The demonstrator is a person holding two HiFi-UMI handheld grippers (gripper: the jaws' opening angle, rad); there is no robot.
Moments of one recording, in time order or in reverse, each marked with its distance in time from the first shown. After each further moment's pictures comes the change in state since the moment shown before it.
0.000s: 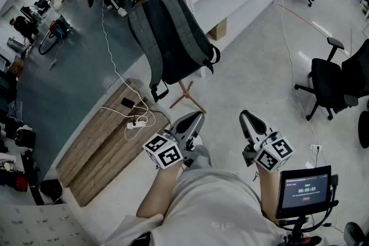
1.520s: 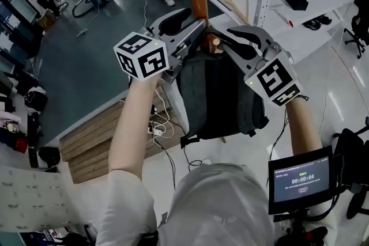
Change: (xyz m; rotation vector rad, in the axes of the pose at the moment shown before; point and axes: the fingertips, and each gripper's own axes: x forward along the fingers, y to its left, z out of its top) left arm 0.138 0.288 0.475 0.574 -0.064 0.209; right arm 0.534 0.016 0.179 -1.062 0.161 0.522
